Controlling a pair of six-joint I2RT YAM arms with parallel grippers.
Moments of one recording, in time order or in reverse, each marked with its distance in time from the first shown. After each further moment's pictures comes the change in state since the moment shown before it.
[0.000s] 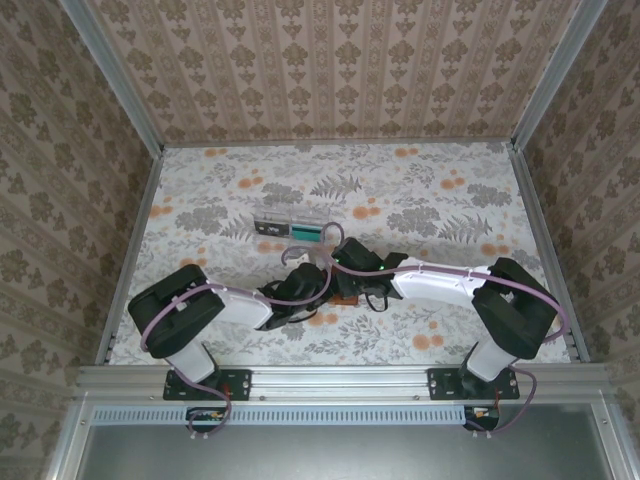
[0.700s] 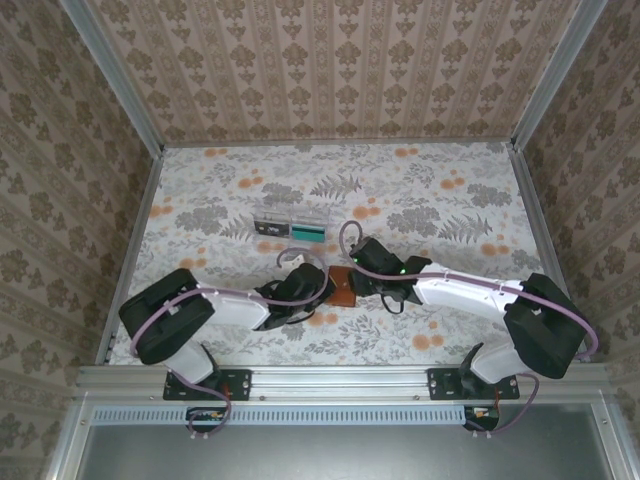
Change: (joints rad) left arm -0.007 -0.089 0.002 -0.142 -0.053 -0.024; right arm -0.041 -0.164 -0.091 -0.028 0.035 -0.027
